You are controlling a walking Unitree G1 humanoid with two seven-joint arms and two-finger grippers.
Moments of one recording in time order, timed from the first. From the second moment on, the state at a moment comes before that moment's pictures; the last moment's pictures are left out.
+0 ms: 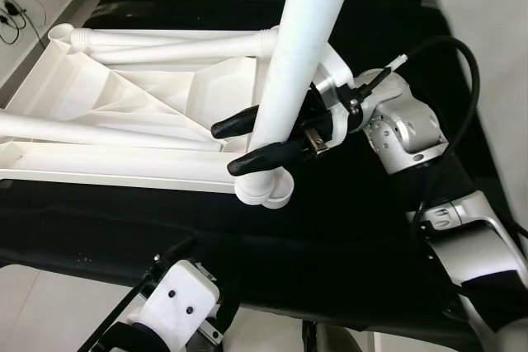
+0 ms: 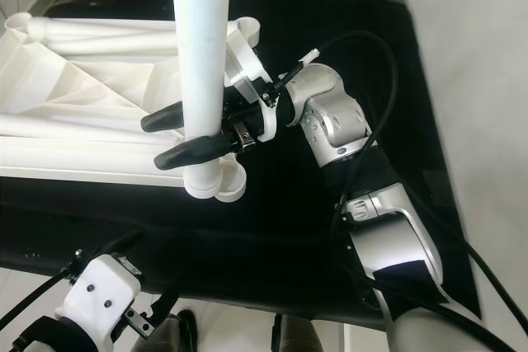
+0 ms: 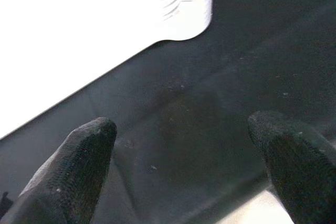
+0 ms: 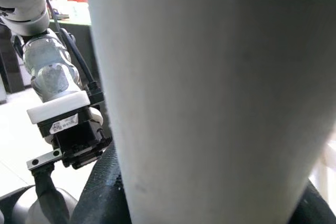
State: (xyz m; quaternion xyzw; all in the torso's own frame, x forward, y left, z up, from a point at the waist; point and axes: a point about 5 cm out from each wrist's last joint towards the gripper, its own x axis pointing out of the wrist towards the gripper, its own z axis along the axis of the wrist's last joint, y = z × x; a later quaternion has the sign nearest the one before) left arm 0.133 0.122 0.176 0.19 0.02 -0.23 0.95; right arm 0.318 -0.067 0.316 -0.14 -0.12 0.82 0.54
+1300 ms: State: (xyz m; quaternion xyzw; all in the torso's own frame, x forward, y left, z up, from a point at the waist) left arm 0.122 0.113 0.177 0.24 -0.02 -0.20 0.95; right arm 0.321 -0.058 0.344 -0.22 -0.09 0.84 0.49
